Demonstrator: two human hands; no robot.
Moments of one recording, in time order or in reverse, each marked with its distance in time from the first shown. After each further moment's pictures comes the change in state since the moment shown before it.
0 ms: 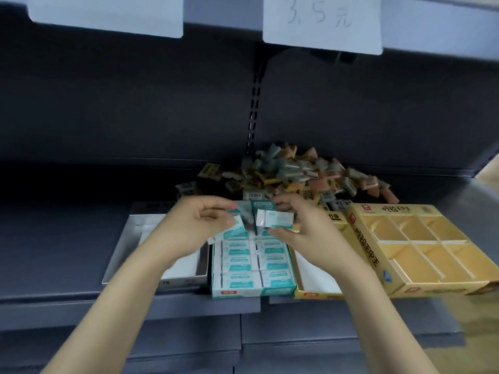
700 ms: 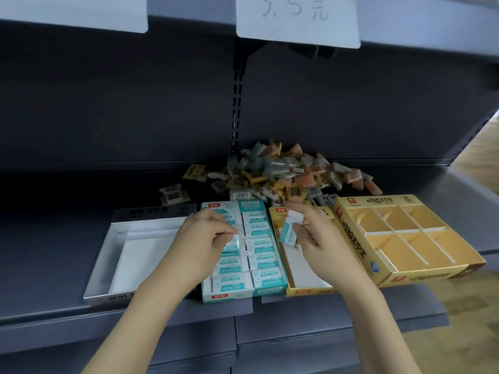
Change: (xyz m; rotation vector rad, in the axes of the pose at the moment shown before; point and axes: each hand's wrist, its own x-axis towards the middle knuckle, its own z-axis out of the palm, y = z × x) left_hand 0.006 -0.025 0.030 0.539 0.079 0.249; right_hand -0.032 0.021 0.002 0.137 0.148 0.127
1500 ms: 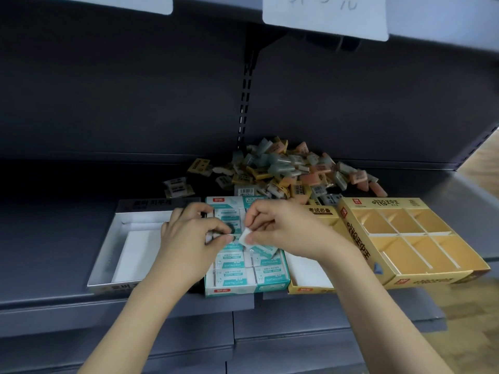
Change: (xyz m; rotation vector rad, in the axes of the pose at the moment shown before) left_hand -0.013 -0.006 -0.003 0.129 0.111 -0.115; right_hand 0.038 -0.052 0.012 -0.035 -0.477 -0.066
